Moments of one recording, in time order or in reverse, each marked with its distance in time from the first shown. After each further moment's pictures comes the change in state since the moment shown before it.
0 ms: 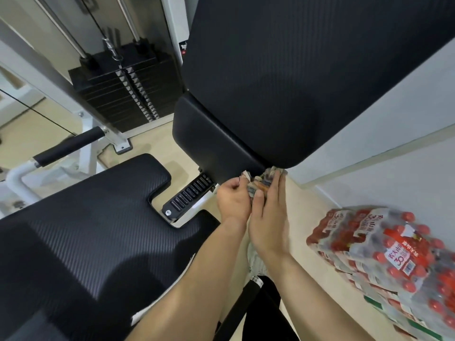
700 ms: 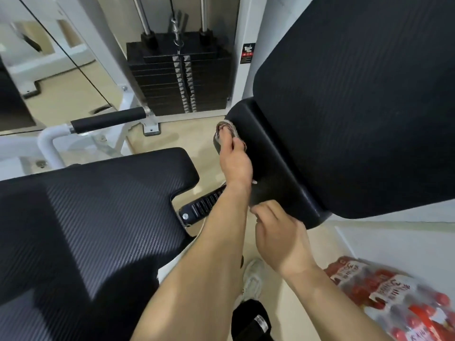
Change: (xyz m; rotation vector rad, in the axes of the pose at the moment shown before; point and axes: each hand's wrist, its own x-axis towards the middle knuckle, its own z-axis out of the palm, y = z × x) left_hand 0.127 0.058 -0.028 -0.452 0.208 0.130; right_hand 0.046 -0.012 0.034 -0.508 -0.192 -0.778
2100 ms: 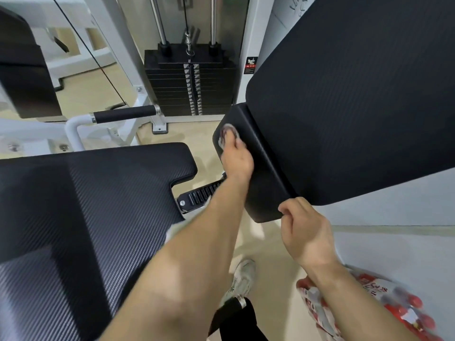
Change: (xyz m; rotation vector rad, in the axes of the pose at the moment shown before) left_hand -0.045 0.025 0.014 0.350 0.087 0.021; right_hand -0.027 0.039 -0.083 0.022 -0.113 0.191
